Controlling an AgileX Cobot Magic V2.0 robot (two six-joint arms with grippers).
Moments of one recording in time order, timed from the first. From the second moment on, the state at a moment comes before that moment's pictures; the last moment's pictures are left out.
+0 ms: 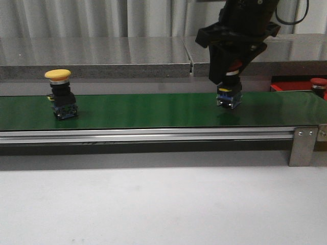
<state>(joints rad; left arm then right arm) -0.07 0.47 -0.60 -0.24 0.67 0.27 0.30 1.87 -1.60 0.12 0.93 -0.27</state>
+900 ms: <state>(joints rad) -0.07 0.47 -0.60 -0.24 0.67 0.27 -0.24 1.71 -1.49 0.12 0.84 -0.10</state>
